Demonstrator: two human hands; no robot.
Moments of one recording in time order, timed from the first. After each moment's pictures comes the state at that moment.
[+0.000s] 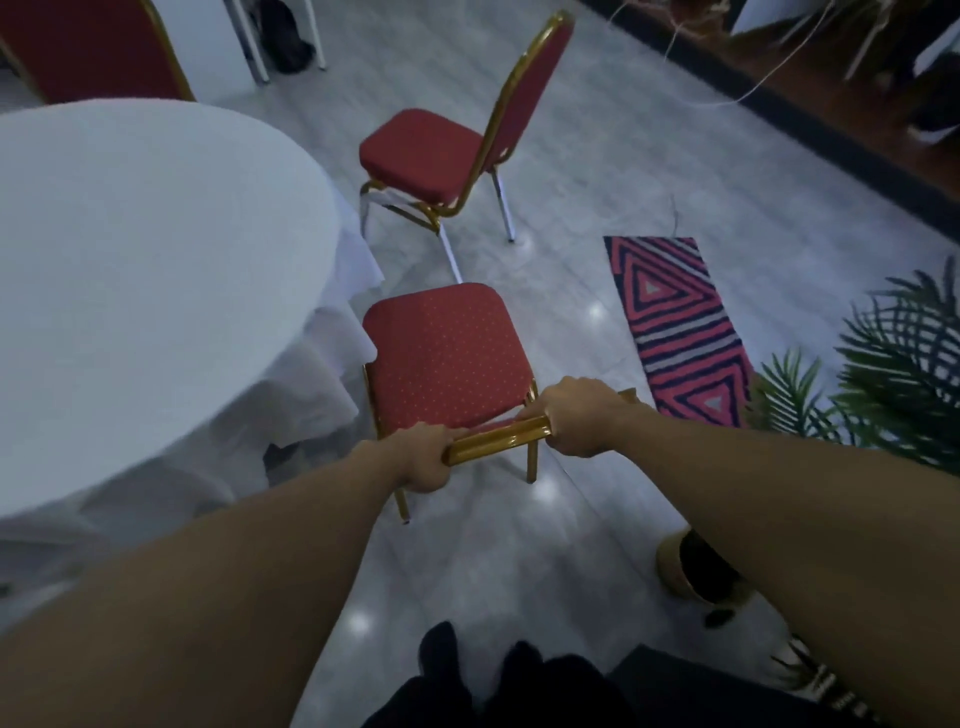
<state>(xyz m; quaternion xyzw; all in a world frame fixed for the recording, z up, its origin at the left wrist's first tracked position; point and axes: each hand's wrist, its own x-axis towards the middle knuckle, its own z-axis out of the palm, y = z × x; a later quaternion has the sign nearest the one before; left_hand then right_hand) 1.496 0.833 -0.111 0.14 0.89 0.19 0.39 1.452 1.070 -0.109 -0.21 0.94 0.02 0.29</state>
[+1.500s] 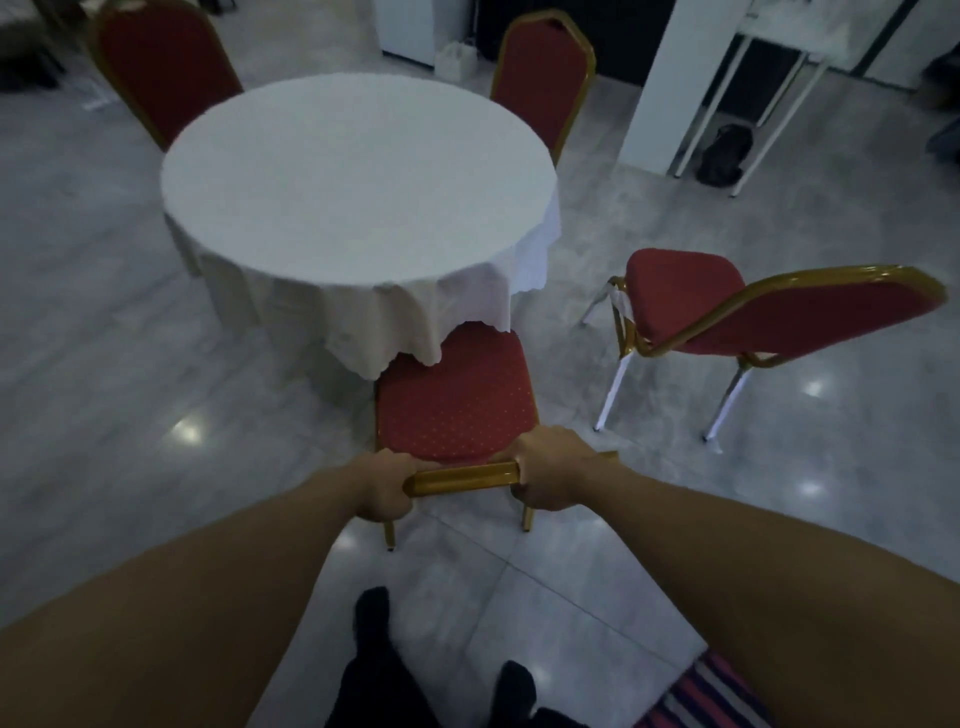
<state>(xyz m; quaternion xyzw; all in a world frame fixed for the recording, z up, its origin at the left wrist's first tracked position) 1.364 1.087 -0.098 -0.32 0.85 0.32 0.28 1.144 1.183 -0.105 -0.68 0.67 0.10 0.27</state>
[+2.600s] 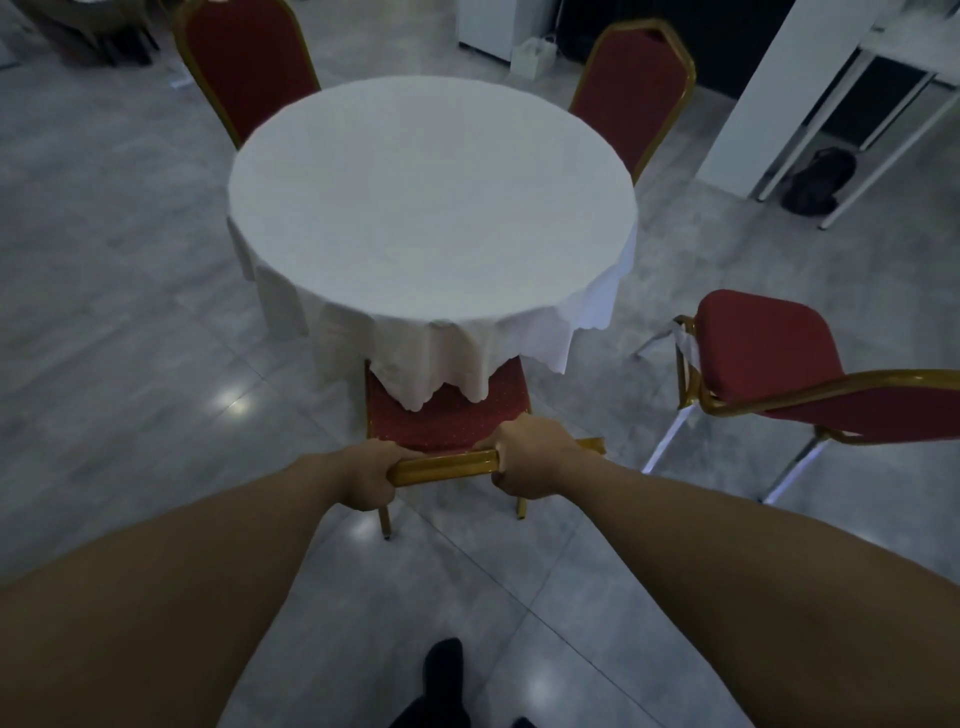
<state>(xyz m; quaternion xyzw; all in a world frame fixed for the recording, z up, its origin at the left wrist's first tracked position) 1.386 0.946 -0.107 -0.38 0.82 0.35 0.23 1.157 1.014 -0.111 -0.72 0.63 0.10 0.27</state>
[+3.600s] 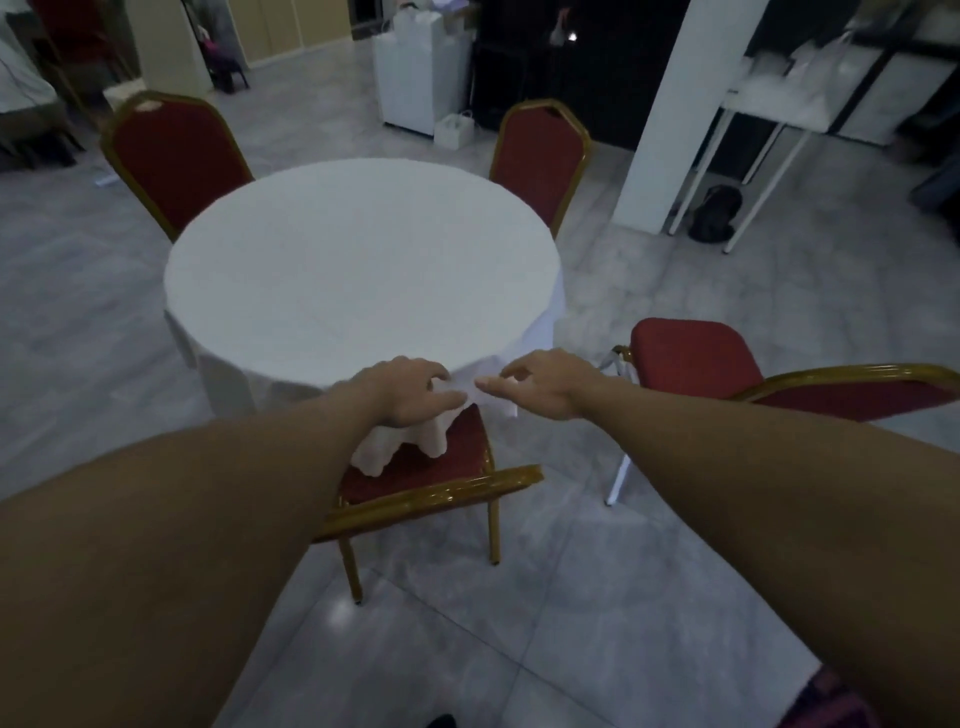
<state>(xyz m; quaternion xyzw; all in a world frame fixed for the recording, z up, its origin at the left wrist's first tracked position) 1.270 0.882 -0.003 -0.39 0.88 0.24 0.11 1.067 0.986 0.009 -0.59 0.77 -0.01 0.26</state>
